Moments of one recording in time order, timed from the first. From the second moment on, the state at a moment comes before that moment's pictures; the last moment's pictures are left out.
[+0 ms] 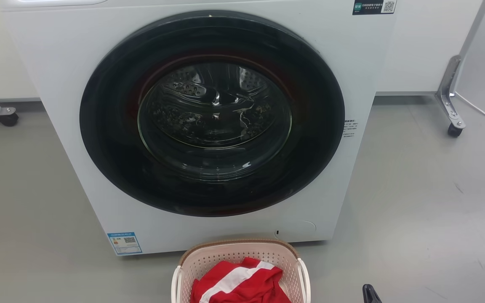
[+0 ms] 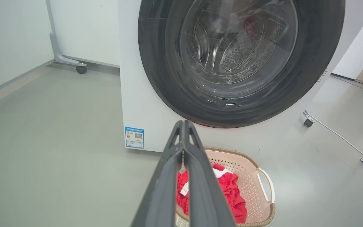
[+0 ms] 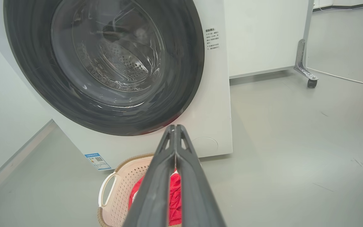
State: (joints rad) left arm 0.32 0.11 -0.16 0.04 -0.39 0.12 -0.24; right arm 0.20 -0.07 0.33 0.10 0.33 -0.12 -0.24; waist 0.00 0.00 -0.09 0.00
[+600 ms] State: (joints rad) left arm 0.25 0.10 -0.11 0.09 -0.64 0.07 -0.16; right arm 0.15 -0.07 0.24 0.13 0.60 -0.07 -0.16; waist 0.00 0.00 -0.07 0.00
